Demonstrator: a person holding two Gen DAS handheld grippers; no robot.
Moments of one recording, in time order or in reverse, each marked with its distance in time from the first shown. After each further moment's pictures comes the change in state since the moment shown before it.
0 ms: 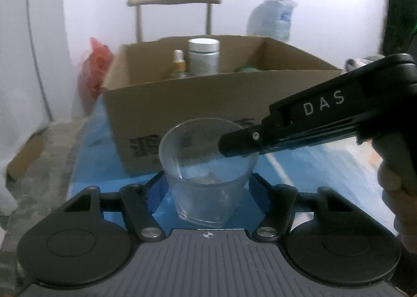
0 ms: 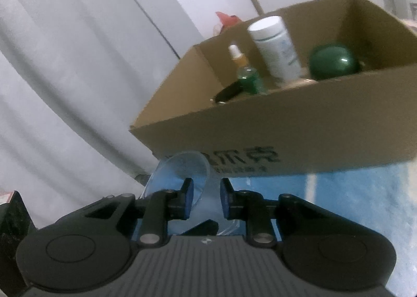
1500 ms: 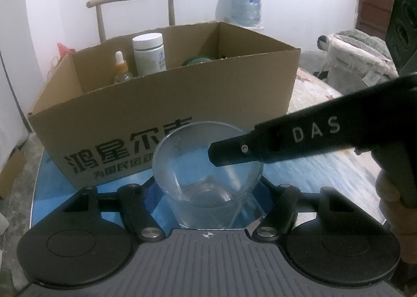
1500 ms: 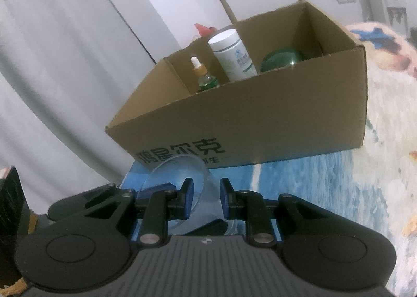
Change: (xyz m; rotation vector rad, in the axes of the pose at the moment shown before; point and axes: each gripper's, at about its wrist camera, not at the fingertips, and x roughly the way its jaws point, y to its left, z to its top) left arm 0.020 -0.050 0.012 0.102 0.053 -0.058; right arm -0.046 -0.024 -0.018 -0.005 -0.057 -0.082
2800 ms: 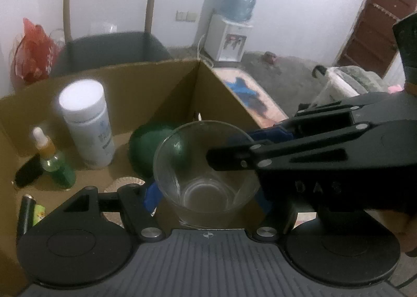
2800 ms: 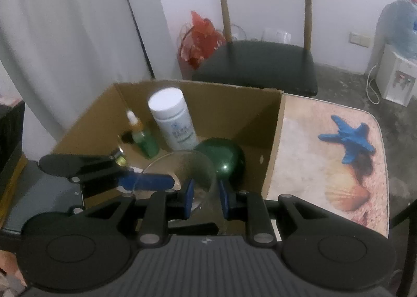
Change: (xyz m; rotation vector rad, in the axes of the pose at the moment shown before) left arm 0.101 0.002 0.154 -0.158 0.122 -0.178; right arm 0.021 -0.046 0.158 -0.299 0.146 -0.168
